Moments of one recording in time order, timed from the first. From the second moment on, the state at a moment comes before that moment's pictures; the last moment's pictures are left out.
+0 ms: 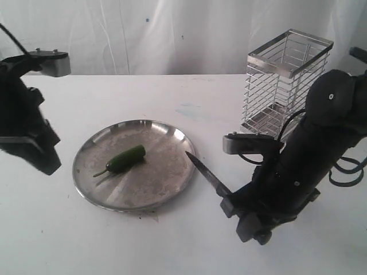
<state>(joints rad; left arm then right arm) -0.22 1.38 -1.17 -0.31 1.31 0.40 0.41 1.61 -0.90 0.48 0.96 -0.33</state>
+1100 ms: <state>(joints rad) -0.22 1.65 -1.16 -0.46 0.36 0.48 0.65 1.89 -1.41 0.12 1.02 -0.08</state>
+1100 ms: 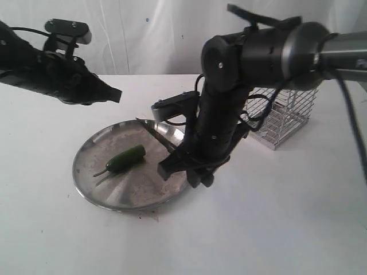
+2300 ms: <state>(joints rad) -0.15 1.92 -1.37 -1.09 0.63 1.03 0.66 2.08 -1.53 0.19 0.97 -0.04</state>
